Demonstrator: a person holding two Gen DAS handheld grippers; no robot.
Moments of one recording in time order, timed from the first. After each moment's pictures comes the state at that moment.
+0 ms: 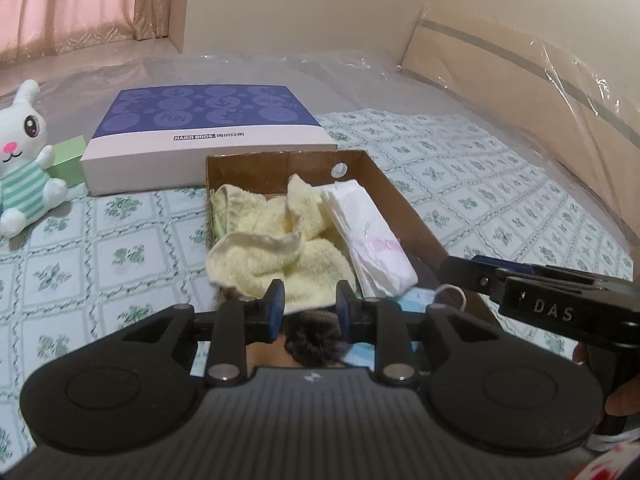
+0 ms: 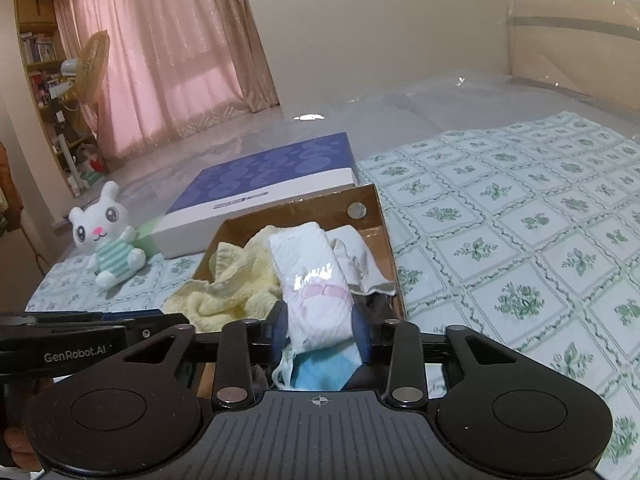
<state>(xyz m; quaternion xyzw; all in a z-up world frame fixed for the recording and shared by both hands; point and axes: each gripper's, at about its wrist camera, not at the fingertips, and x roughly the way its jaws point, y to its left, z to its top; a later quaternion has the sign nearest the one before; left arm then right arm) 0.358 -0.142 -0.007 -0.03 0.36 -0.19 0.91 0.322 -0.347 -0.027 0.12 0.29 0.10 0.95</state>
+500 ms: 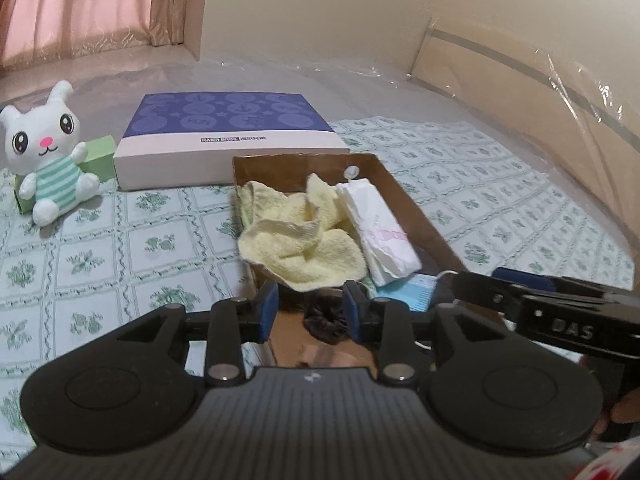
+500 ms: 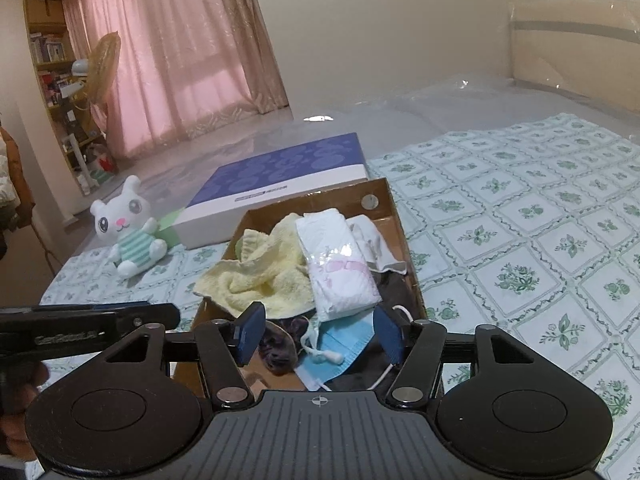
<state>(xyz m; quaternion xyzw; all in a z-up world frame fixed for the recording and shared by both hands) 0.333 -0.121 0.003 -0.02 0.35 -0.17 0.92 0.279 -0.333 -0.017 0.12 0.28 0.11 0.95</state>
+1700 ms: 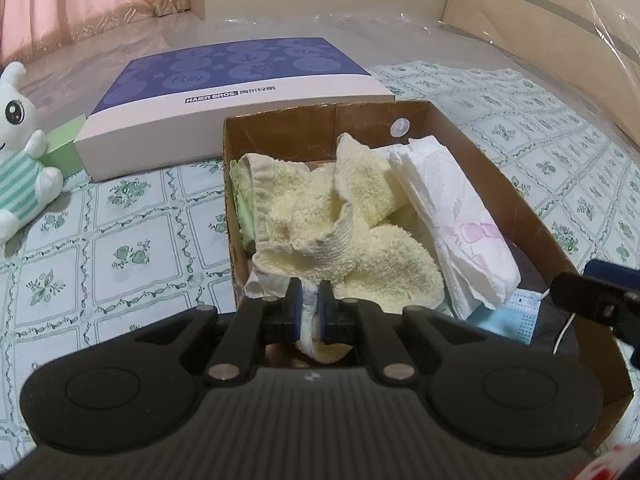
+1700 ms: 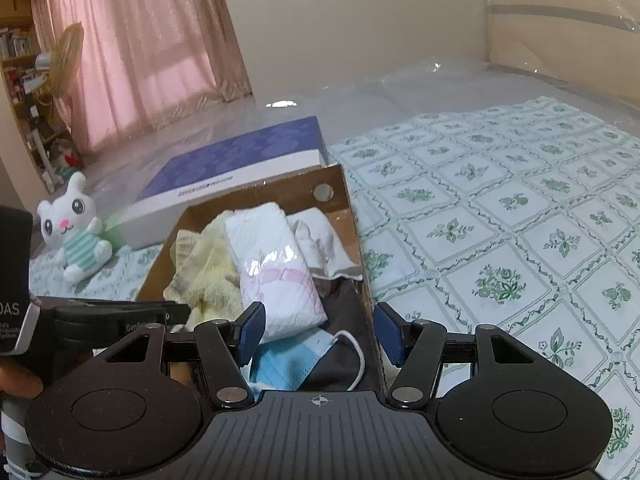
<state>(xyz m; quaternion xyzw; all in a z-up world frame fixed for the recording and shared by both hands) 0.430 -0.162 -0.065 0.02 0.40 -0.13 0.91 0.333 -0.356 -0.048 0.12 0.31 0.06 0.94</state>
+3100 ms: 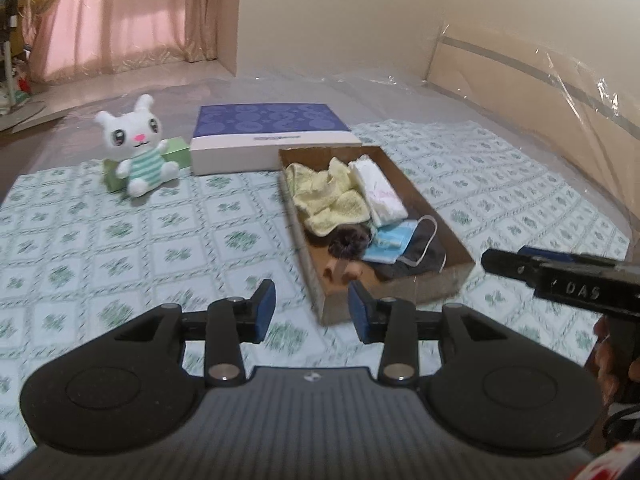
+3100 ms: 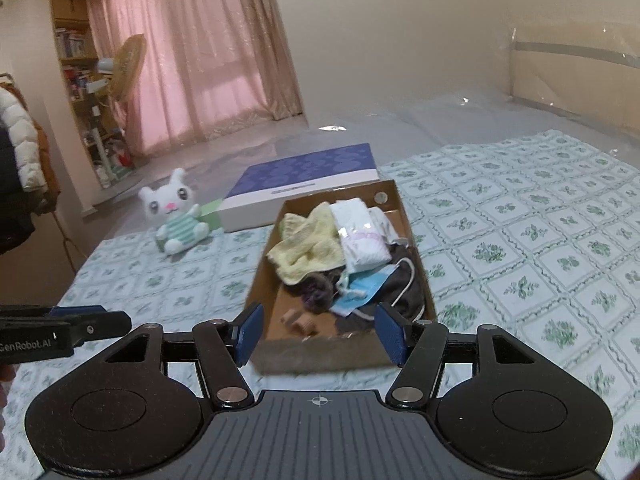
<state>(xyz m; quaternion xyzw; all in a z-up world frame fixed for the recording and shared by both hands) 0.157 -0.073 0.064 0.00 0.34 -0.12 0.93 0.152 -0.315 0.026 0.11 0.27 0.11 0.95</state>
